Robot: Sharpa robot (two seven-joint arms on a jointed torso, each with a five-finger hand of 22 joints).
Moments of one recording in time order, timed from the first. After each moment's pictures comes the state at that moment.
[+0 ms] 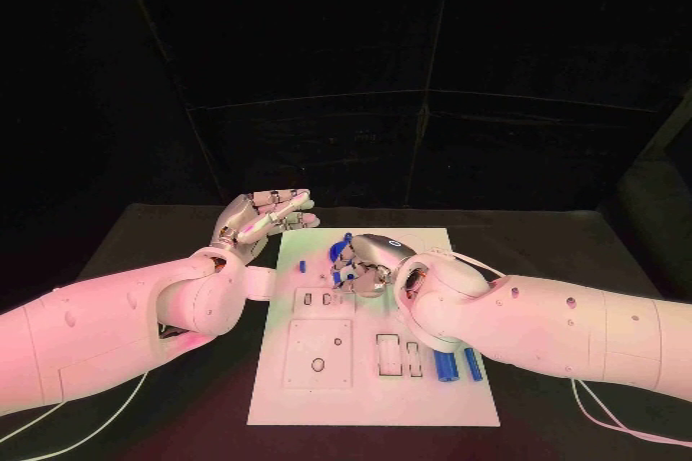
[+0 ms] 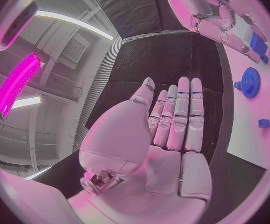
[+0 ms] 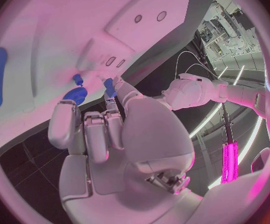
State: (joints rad) left arm 1.21 -0.86 -0.09 1.54 0.12 -0.35 0.63; left_hand 1.41 0.08 -0.04 0.02 0.07 0.99 0.21 0.07 0.07 1.10 0.16 0.08 0.07 1.17 0.11 0.13 0.16 0.17 0.99 0.22 0.25 0.08; right arm 1.24 -0.51 -0.13 1.49 -1.35 -0.39 -0.29; right_hand 1.39 0.06 0.22 -0.03 0.11 1.04 0.14 0.10 0.08 1.46 0.06 1.44 1.31 1.47 -0.01 1.56 1.31 0.09 1.34 0.09 1.42 1.15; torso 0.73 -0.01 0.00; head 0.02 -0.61
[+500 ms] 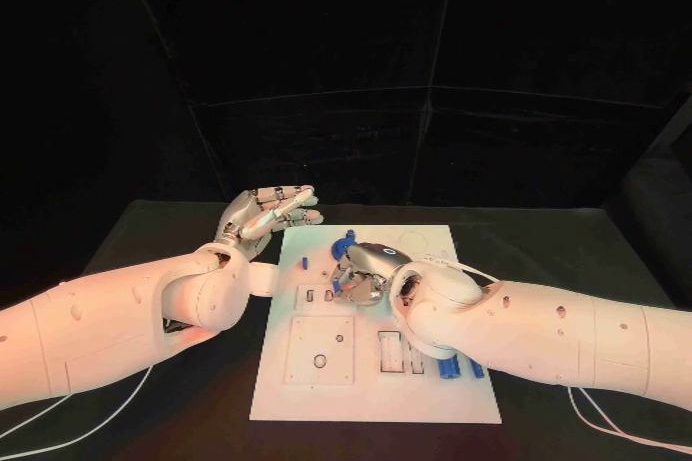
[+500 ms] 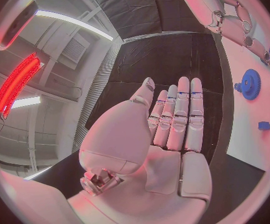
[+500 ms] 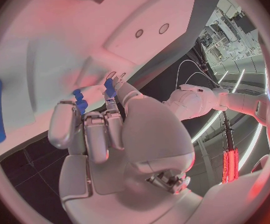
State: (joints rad) left arm 1.21 -0.86 -0.09 1.53 0.12 -0.35 0.62; left_hand 1.41 0.08 -0.04 0.02 0.07 0.99 0.21 0.07 0.07 1.10 0.16 0.08 0.07 1.17 0.11 0.13 0.16 0.17 0.99 0.22 0.25 0.08; right arm 1.21 -0.48 -0.14 1.47 -1.40 -0.37 -0.32; right_hand 1.39 0.05 0.22 -0.03 0.12 1.04 0.14 0.10 0.07 1.47 0.05 1.44 1.31 1.47 -0.01 1.56 1.31 0.09 1.34 0.09 1.42 1.15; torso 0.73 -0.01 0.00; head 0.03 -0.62
